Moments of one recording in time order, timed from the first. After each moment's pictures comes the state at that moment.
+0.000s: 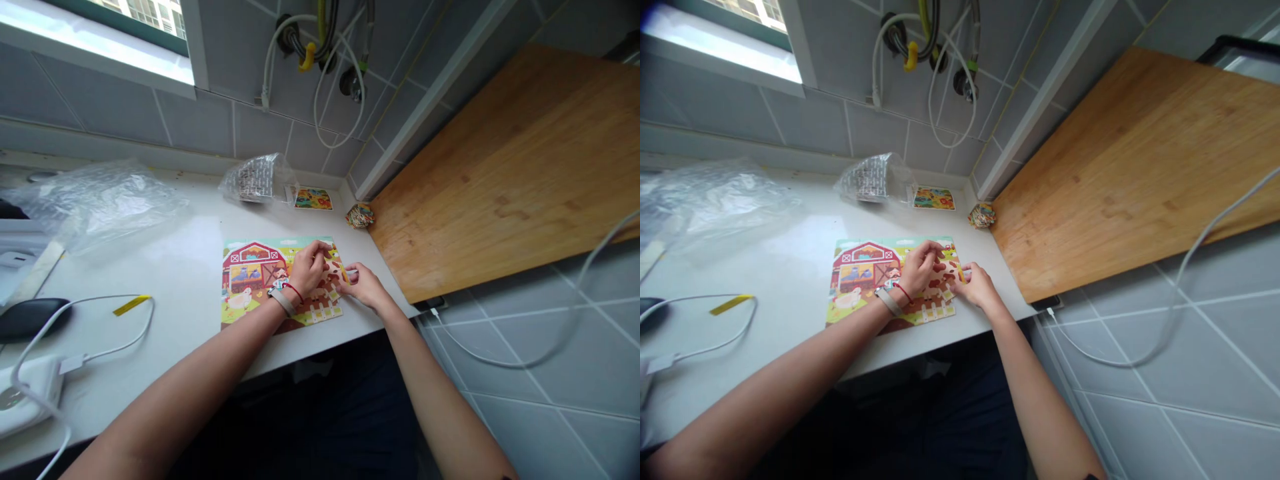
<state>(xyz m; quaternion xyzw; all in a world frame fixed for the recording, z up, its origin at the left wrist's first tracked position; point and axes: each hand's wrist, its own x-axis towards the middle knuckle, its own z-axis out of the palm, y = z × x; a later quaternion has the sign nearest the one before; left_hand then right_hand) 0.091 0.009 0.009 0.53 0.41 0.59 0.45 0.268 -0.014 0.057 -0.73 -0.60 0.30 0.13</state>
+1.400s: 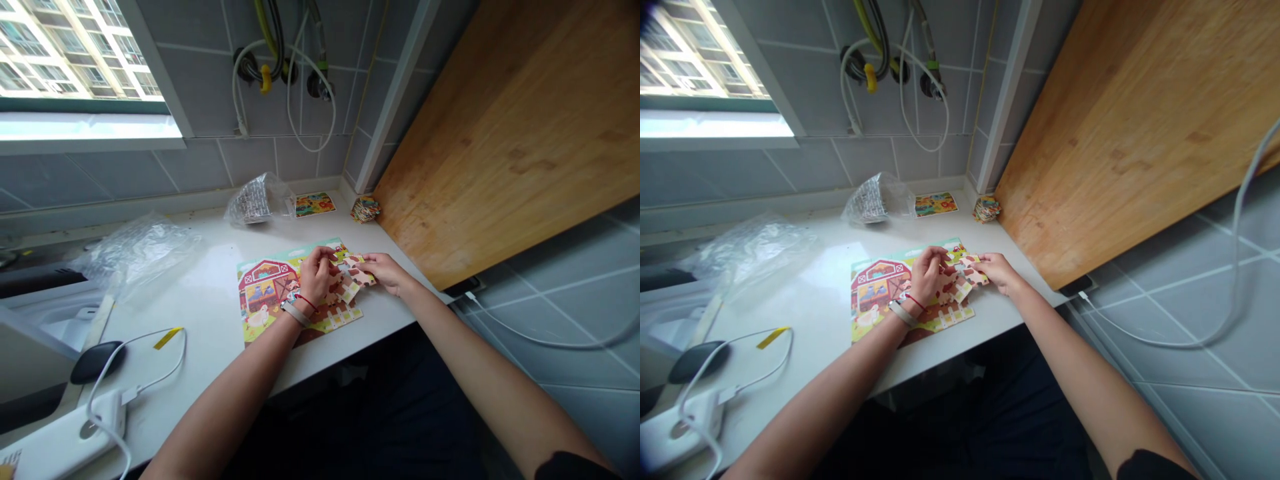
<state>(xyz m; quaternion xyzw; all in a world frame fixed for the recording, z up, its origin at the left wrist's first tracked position) 0.089 0.008 0.015 0.53 0.44 0.58 0.44 0.274 0.014 0.056 -0.66 -0.39 0.56 0.32</state>
